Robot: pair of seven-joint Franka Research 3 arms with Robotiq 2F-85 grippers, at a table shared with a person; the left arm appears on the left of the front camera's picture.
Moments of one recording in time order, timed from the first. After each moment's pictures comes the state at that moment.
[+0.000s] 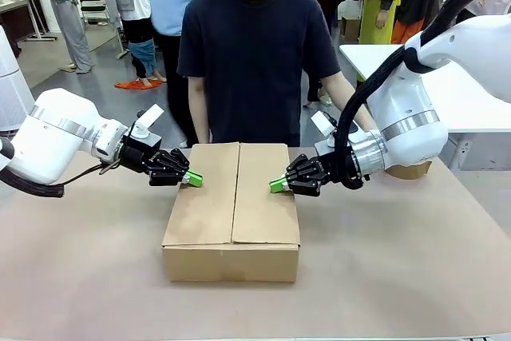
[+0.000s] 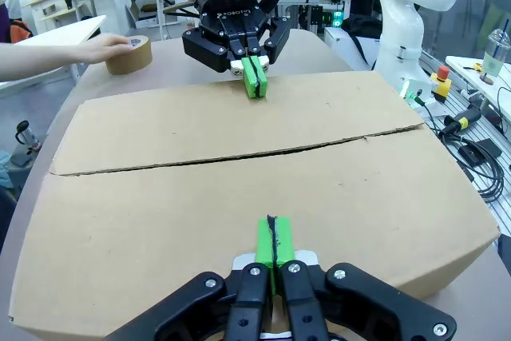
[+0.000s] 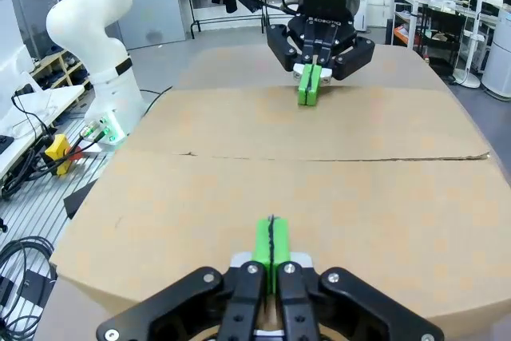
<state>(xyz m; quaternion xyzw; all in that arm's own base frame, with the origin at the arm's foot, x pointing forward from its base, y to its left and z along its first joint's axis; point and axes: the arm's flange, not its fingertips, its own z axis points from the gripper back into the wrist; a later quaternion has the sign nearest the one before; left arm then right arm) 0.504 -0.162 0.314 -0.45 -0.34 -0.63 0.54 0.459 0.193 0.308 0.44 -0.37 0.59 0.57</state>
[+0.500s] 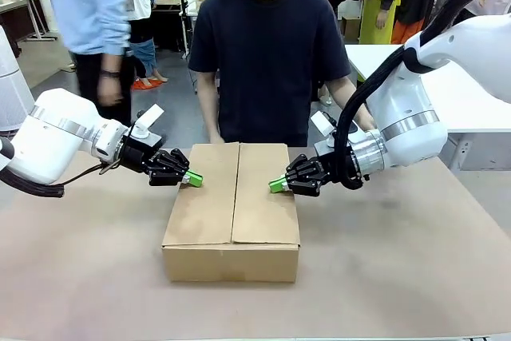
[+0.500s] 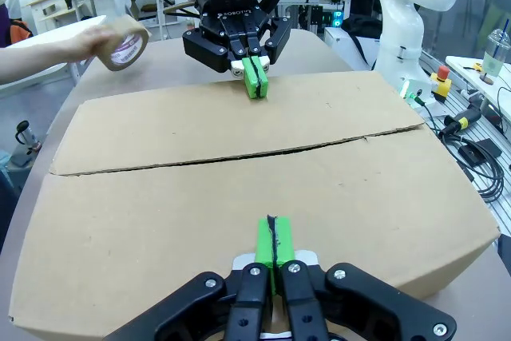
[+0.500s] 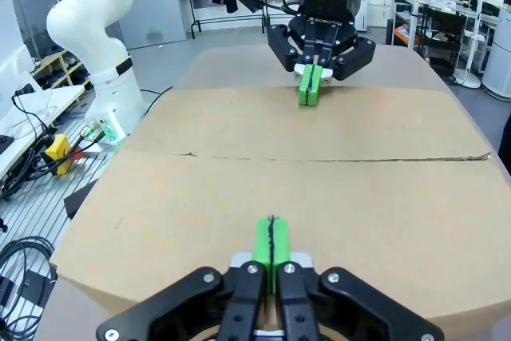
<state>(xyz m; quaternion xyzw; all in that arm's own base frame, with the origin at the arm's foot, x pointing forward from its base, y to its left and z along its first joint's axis) 0.504 -0.162 0.314 -0.45 -0.34 -0.63 0.54 0.459 0.194 0.308 0.44 -0.37 0.59 0.57</state>
